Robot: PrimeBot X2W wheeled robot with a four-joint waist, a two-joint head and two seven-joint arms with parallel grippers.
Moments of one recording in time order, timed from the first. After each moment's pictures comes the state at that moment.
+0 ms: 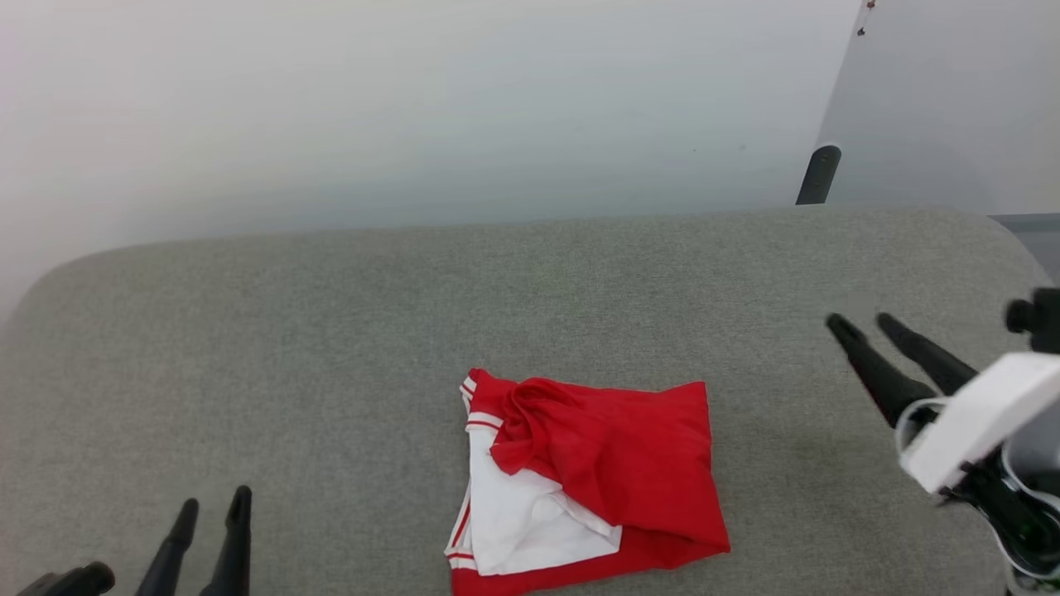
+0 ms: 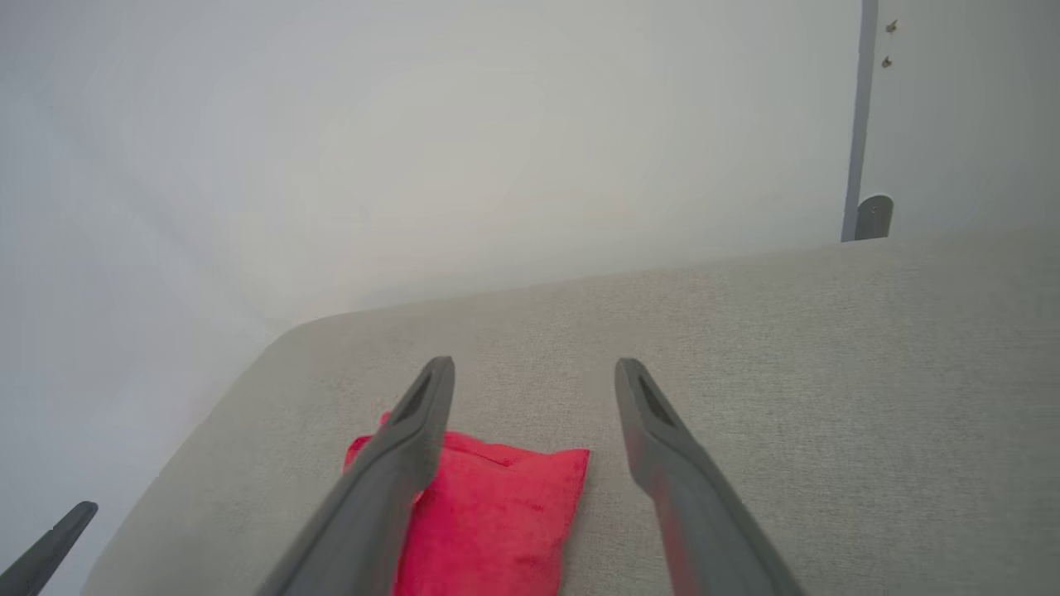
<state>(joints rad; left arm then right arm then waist) 0.14 0.44 -0.11 0.08 -0.85 -0.04 -0.26 -0.25 -0.23 0.00 -0.06 0.71 0.13 0.54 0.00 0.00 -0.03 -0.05</state>
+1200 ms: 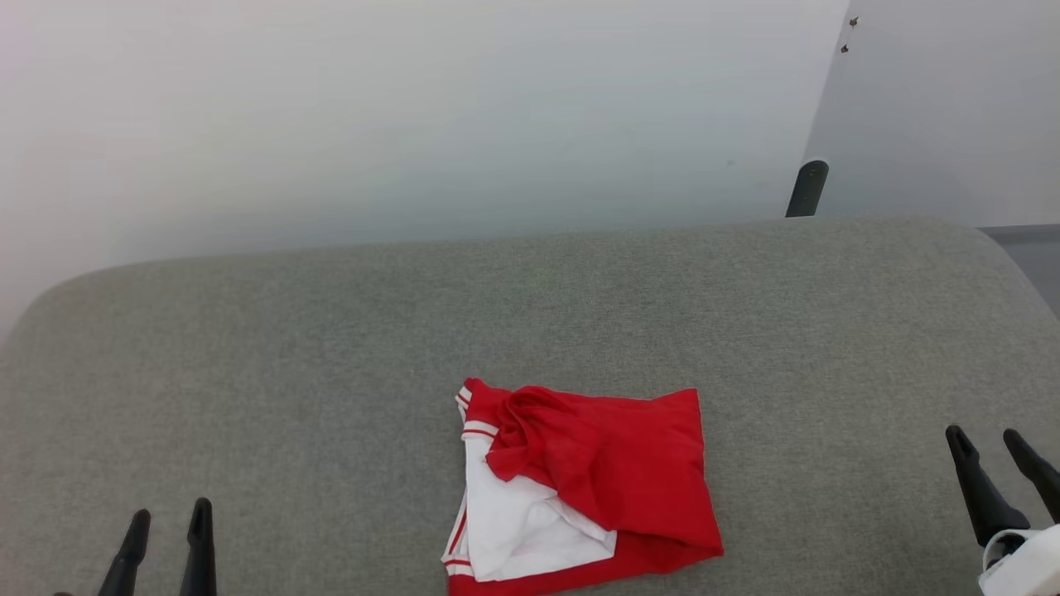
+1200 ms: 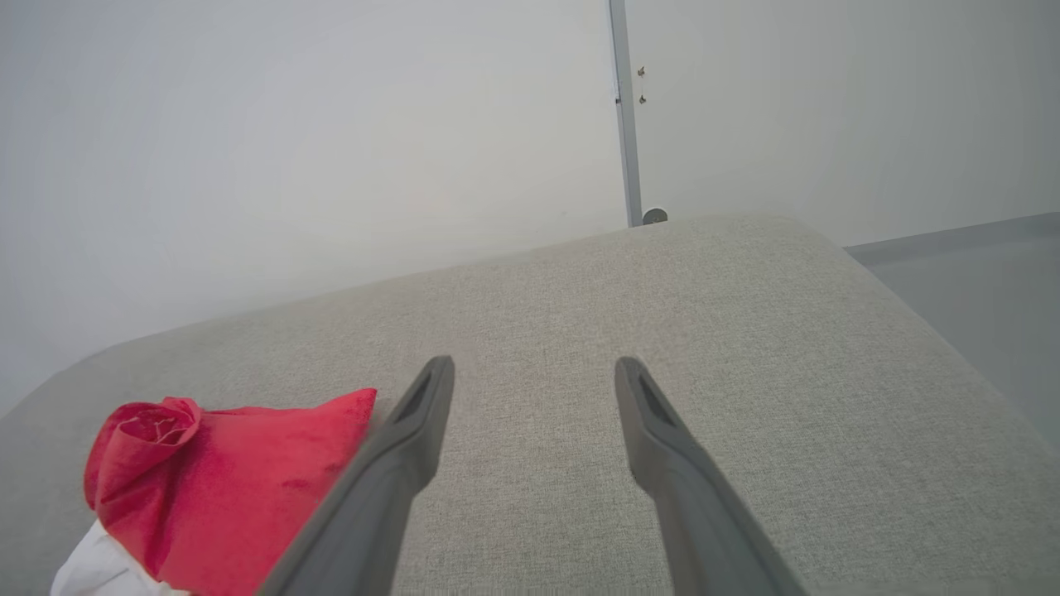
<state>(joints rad) 0.21 0.31 0.09 0.04 -0.59 -0.12 -0.26 0.03 -0.35 -0.05 0.04 0.61 0.13 0.12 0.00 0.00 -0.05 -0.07</state>
